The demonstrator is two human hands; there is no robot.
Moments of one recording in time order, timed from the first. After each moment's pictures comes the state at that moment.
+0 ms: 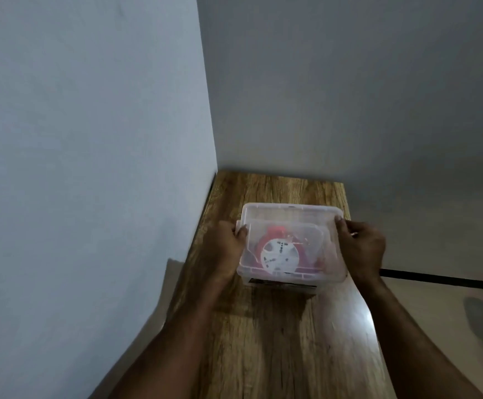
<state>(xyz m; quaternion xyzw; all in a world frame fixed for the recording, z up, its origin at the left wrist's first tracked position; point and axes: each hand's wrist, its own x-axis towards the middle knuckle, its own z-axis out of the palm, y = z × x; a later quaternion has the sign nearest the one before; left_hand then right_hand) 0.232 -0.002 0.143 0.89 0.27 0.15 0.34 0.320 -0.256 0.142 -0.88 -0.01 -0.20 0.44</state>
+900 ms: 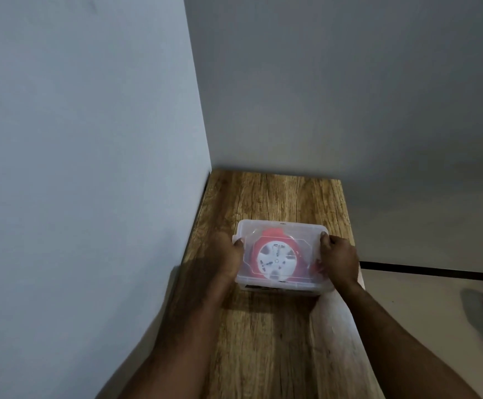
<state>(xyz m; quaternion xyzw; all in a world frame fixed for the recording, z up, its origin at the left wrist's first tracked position) 0.259 -0.005 0.104 0.87 0.36 0.03 0.34 0.336 -0.244 0.069 -0.91 0.05 -0.04 0.41</state>
